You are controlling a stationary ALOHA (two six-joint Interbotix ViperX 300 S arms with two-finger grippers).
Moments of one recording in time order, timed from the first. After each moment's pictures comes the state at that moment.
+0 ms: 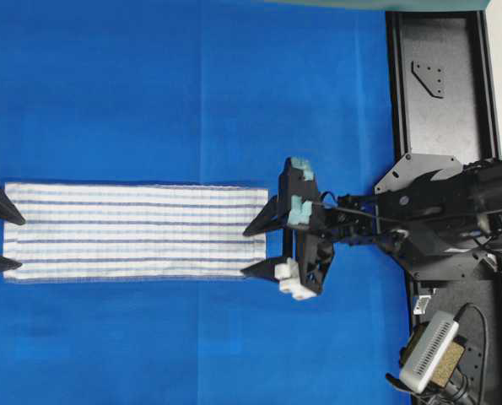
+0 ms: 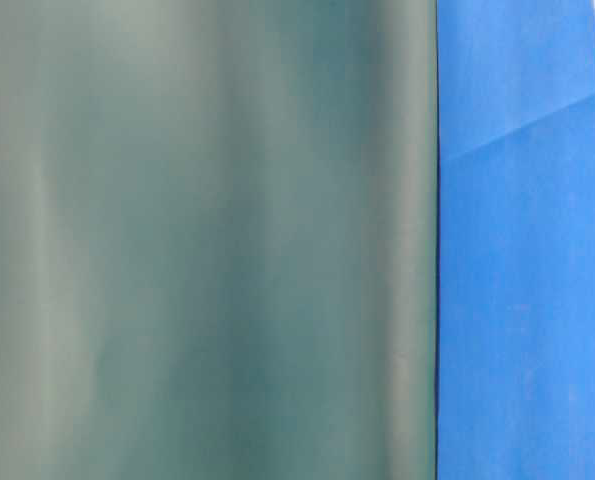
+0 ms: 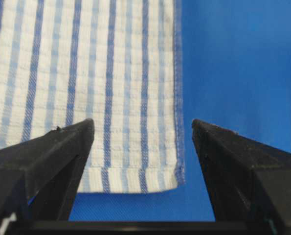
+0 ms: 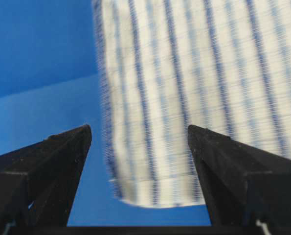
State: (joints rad) left arm -0.19 -0.28 1.08 -0.04 -0.10 -0.28; right arm 0.20 -0.28 1.13 0.39 -0.13 0.24
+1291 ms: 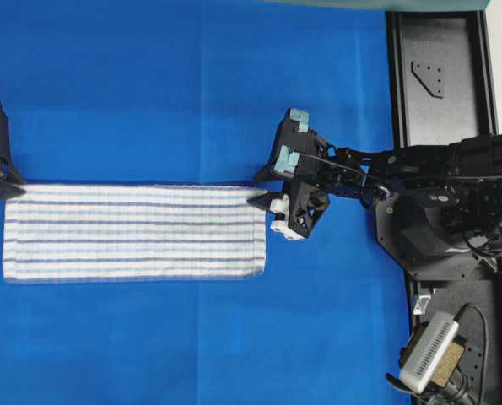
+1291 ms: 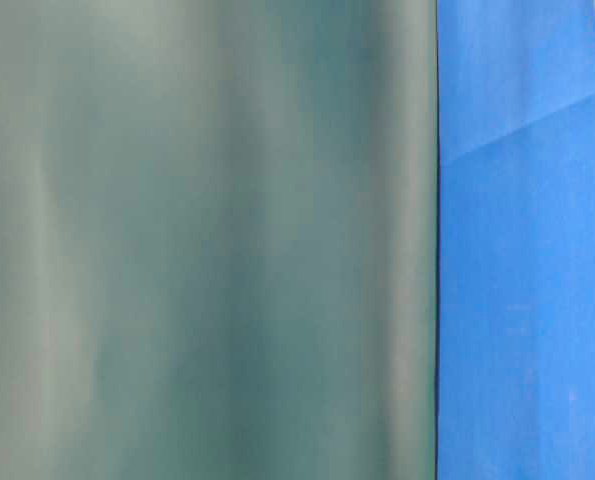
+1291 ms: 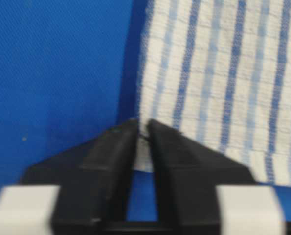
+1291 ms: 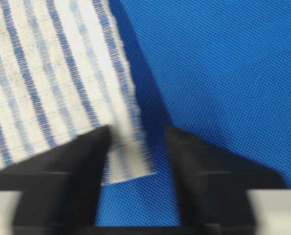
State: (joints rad) left arm 0.06 -0.11 1.08 -0.04 -0.06 -0.08; right arm -0.09 -0.16 1.16 0.36 -0.12 0.04
